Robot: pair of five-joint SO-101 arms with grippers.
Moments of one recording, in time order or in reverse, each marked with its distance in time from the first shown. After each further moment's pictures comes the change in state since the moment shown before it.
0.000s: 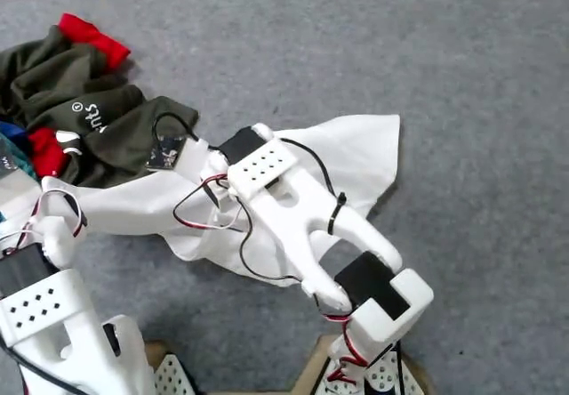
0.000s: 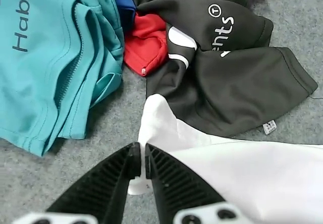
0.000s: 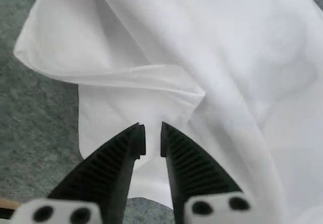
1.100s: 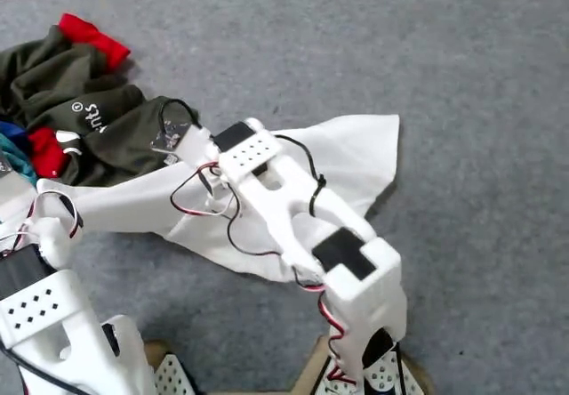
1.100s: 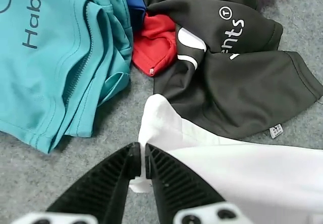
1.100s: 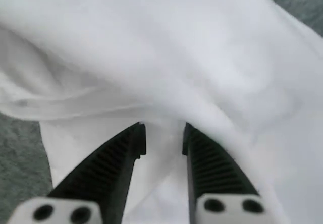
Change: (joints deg) left arm -1.1 0.0 0.0 0.0 0.0; right arm 1.6 14.0 -9.1 -5.5 -8.6
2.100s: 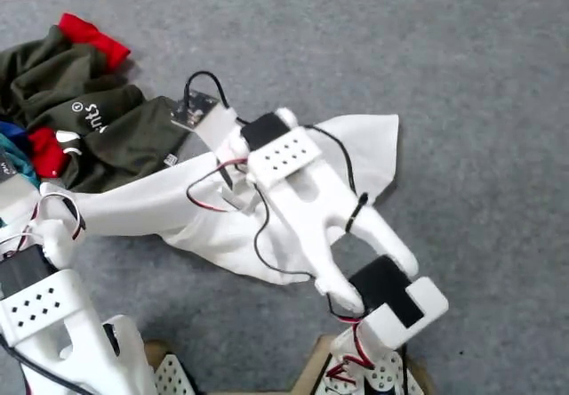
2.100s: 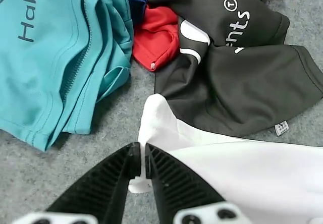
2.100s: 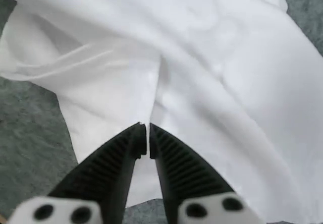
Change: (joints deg) left arm 0.0 0.0 3.1 -2.3 0.0; right arm 2.9 -17.9 9.4 3.4 -6.4
